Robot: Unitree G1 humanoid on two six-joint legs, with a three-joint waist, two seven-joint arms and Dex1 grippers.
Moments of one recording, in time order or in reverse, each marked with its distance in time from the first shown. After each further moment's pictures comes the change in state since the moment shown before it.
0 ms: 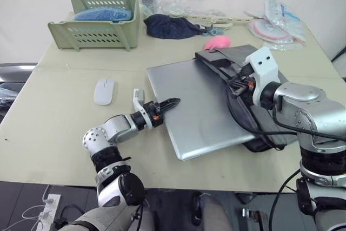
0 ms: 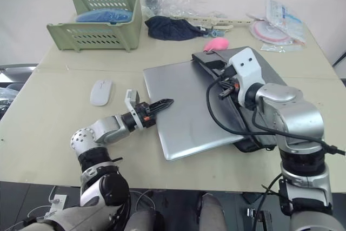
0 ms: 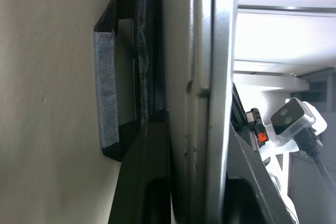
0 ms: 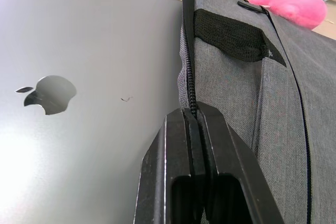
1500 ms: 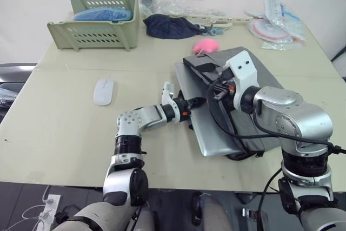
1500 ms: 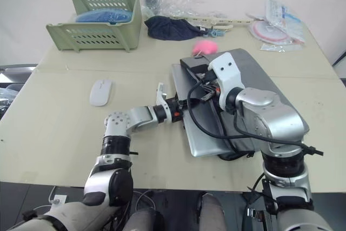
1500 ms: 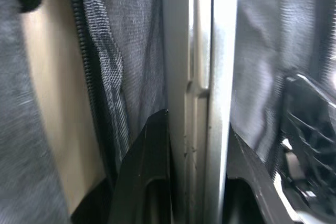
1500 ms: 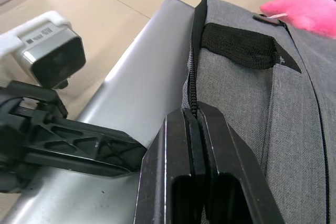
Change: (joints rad) left arm -0.083 0.003 -0.445 0.196 0.169 -0.364 -0.179; right arm -0.017 0.134 0.046 -0.069 0.025 0.072 -0.085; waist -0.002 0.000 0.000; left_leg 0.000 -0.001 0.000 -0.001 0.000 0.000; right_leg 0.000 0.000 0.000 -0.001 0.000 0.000
